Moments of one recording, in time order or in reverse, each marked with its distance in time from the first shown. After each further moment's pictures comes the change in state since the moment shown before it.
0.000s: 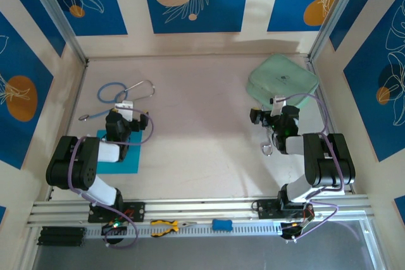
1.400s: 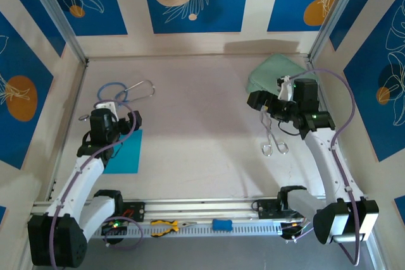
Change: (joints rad) left arm 0.000 -0.655 0.212 -1.111 0.016 -0.405; right arm 0.058 -0.462 0.607 -1.342 -0.313 0.412
